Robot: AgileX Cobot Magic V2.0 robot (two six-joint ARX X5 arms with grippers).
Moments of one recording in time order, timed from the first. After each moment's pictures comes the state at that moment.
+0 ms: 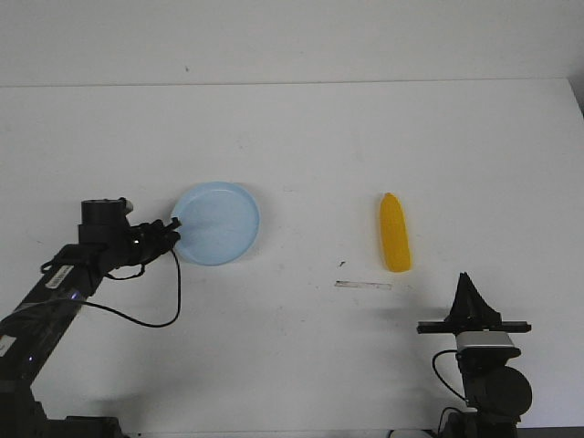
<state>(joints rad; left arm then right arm) -0.03 1.47 0.96 -0.24 0.39 -0.53 -0.01 0.00 0.01 0.11 0.00 -0.03</state>
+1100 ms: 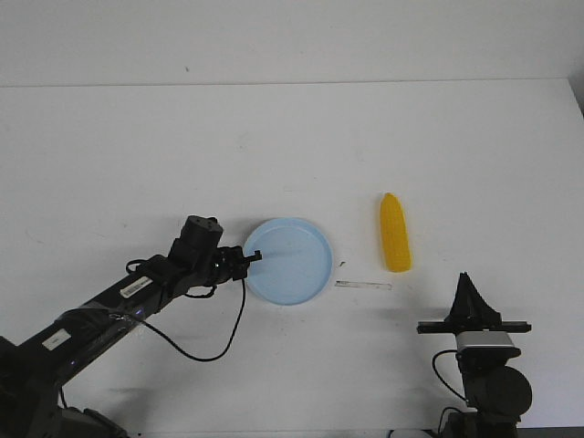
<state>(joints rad) -0.51 1.55 0.96 -0.19 0.18 -0.67 -0.01 0.00 0.01 0.11 0.00 -0.03</state>
